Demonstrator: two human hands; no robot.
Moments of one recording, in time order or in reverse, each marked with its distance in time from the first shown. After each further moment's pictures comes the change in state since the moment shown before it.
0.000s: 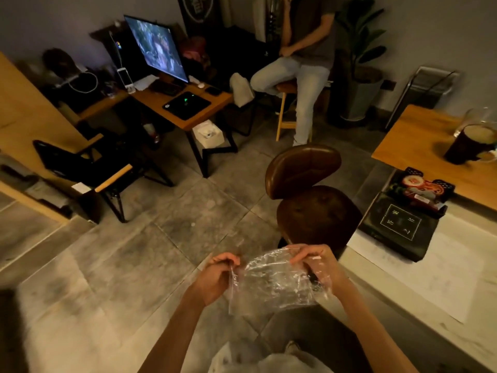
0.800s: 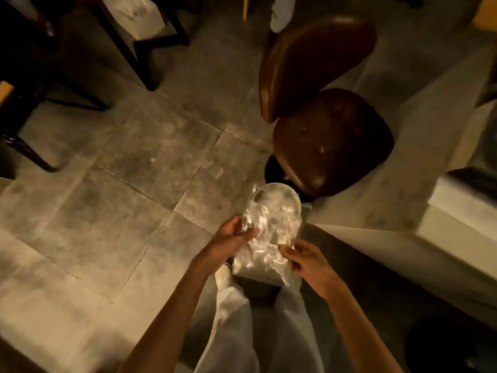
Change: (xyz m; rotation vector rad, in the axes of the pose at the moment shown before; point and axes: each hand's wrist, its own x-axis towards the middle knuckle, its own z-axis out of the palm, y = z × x) left_hand 0.208 -0.086 -0.098 0.384 -0.145 -0.361; right_hand 0.073 0.224 0.036 0.184 0.456 0.806
